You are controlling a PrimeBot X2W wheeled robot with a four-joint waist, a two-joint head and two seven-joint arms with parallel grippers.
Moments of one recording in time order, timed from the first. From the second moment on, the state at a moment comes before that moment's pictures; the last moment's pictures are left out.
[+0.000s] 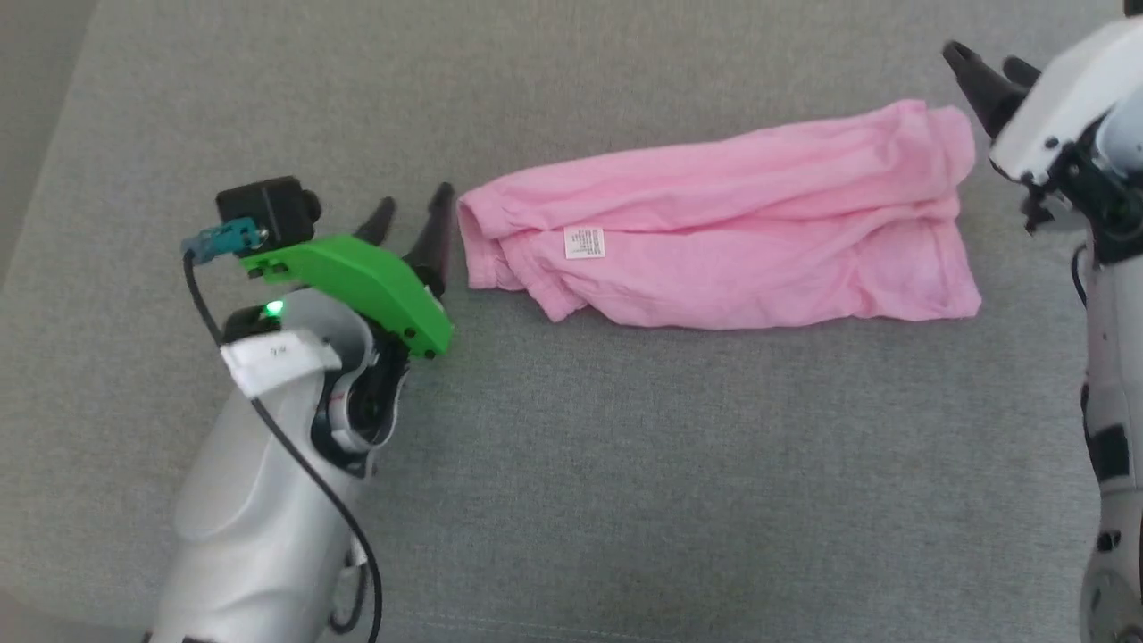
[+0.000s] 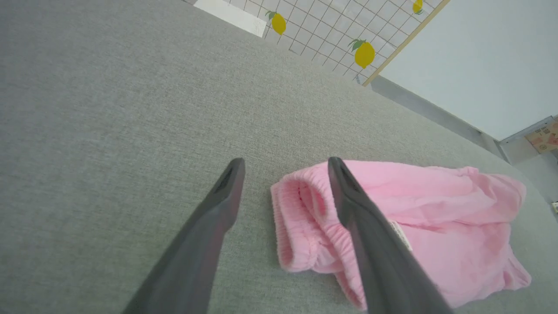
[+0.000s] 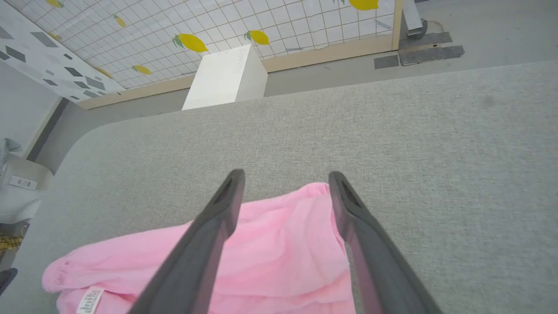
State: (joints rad) left arm -0.58 0.18 -0.29 0.31 -0.76 0.10 0.15; right arm -0.92 -0.18 -0.17 0.61 0.41 0.13 0.55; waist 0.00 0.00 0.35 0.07
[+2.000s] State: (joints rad) left arm -0.44 0.06 -0.30 0.29 -0.44 0.06 0.26; right arm -0.56 -0.20 0.00 0.50 0.28 0.13 0.54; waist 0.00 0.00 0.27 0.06
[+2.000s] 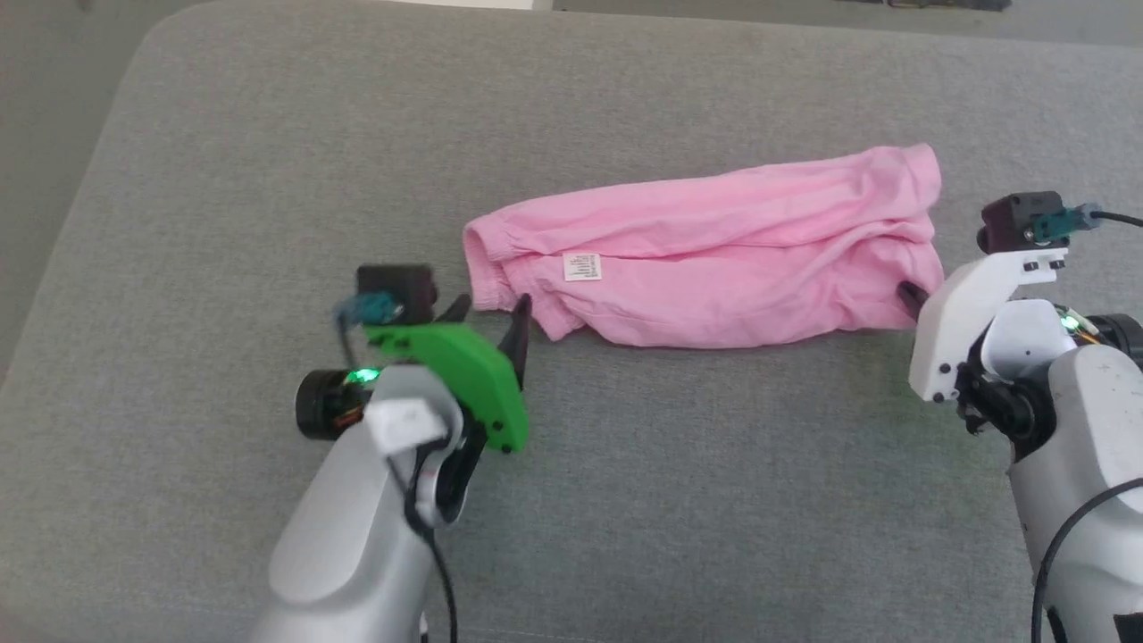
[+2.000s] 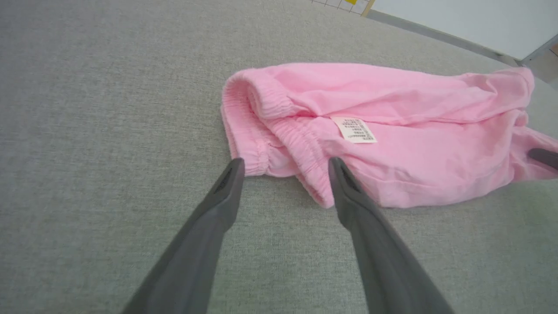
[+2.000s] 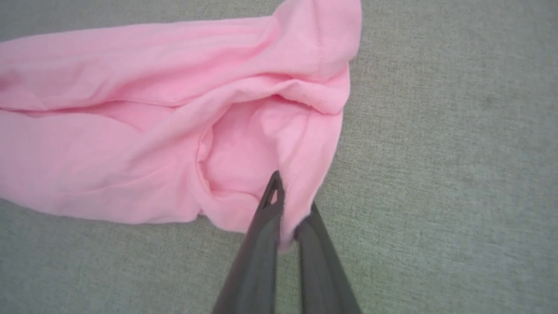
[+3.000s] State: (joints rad) left arm -0.62 0.07 -0.34 0.53 -0.46 0.10 0.39; right arm -0.56 -0.19 0.05 0.47 0.34 0.13 0.54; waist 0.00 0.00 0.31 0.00
